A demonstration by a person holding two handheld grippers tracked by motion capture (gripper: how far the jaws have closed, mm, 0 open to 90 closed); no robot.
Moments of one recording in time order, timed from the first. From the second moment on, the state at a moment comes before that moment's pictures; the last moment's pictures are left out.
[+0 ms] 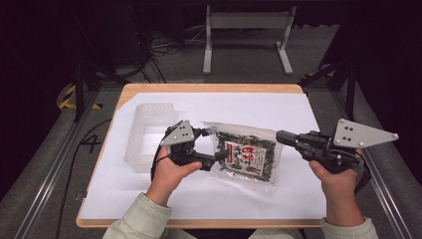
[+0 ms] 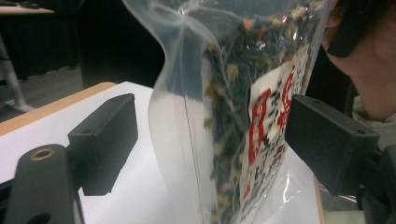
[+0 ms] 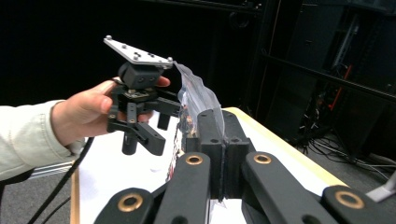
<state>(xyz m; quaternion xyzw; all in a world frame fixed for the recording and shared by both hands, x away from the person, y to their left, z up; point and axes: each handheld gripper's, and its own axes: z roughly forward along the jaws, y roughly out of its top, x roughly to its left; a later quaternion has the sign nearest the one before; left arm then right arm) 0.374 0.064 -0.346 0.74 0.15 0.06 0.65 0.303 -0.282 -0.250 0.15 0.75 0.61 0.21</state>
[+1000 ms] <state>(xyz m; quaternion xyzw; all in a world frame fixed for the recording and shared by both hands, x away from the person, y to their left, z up) 0.358 0.050 -0.332 0.74 0.04 0.01 0.67 0.306 -0.291 -0.265 0.16 0.72 0.64 0.20</state>
